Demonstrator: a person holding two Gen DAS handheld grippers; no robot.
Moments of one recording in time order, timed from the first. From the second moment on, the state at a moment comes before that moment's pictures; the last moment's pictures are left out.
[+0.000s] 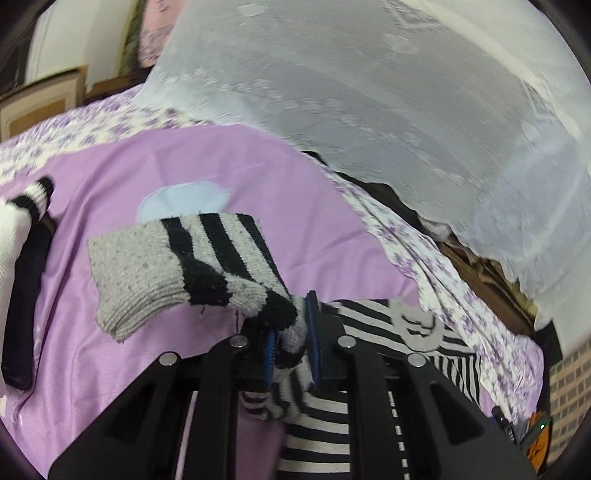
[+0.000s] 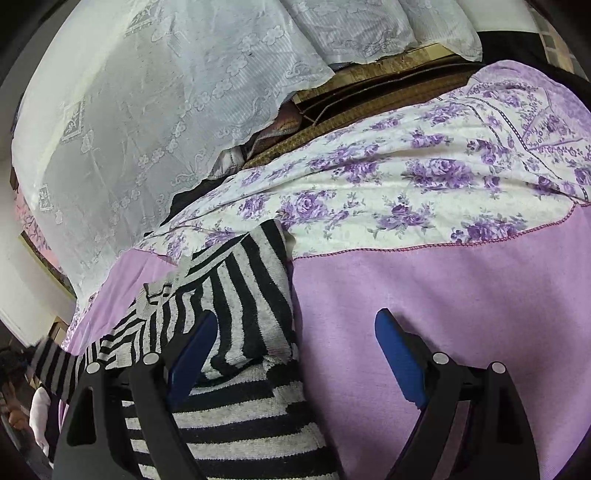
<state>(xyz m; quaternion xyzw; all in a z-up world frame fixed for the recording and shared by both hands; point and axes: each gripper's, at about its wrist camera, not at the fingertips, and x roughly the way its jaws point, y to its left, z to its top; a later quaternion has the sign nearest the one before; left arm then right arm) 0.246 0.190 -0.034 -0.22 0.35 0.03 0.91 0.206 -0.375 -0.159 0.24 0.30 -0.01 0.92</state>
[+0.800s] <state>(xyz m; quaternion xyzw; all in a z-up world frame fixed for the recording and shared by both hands) 0.284 -0.020 -0.066 -0.06 0.39 -0.06 0.92 0.213 -0.324 -0.114 0.27 0.30 0.14 0.90</state>
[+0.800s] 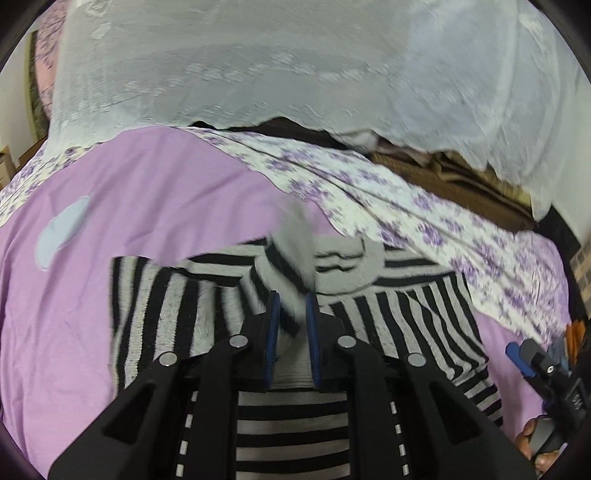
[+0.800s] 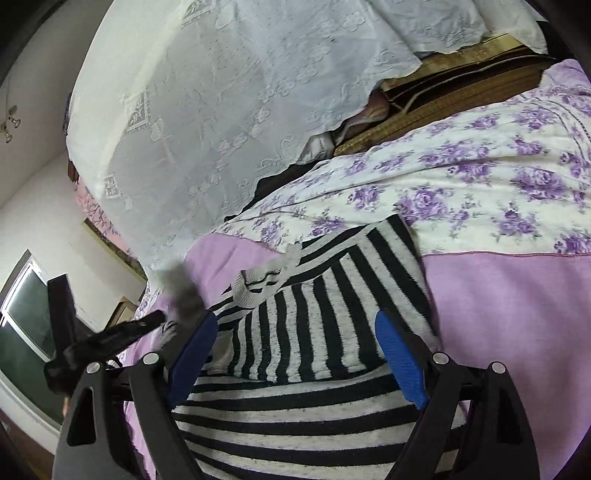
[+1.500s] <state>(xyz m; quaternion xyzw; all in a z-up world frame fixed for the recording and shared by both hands) 0.220 0.080 -0.111 0.06 0.36 0.04 0.93 0.269 -0.231 -0.132 0.35 0.41 0.25 0.81</state>
